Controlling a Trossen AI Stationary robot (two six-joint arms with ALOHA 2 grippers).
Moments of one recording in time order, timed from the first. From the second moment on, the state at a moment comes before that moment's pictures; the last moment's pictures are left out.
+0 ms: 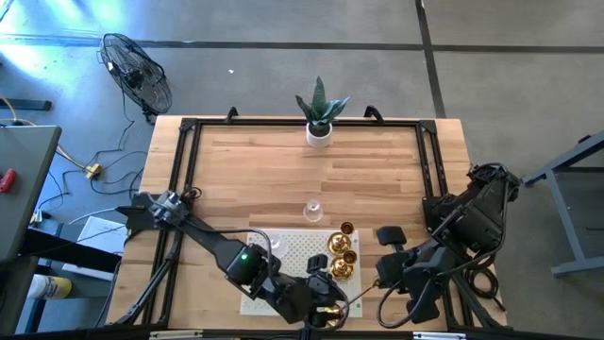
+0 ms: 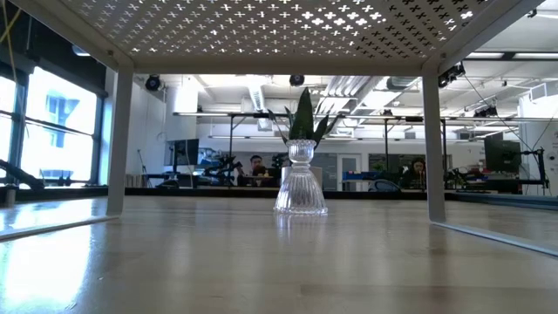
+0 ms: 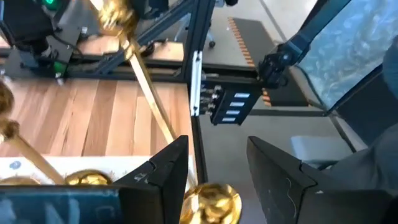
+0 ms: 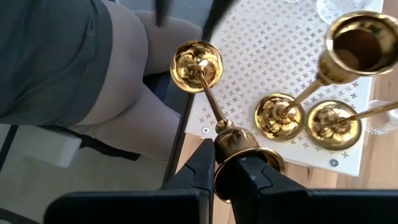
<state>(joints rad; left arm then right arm) -0.59 2.12 2.34 -0.69 -0.30 -0.42 0.75 1.70 2.15 -1.39 0.10 0.51</state>
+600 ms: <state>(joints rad) -0.51 2.19 2.34 -0.67 -0.09 -0.45 0.76 1.70 2.15 -1.39 0.12 0.51</state>
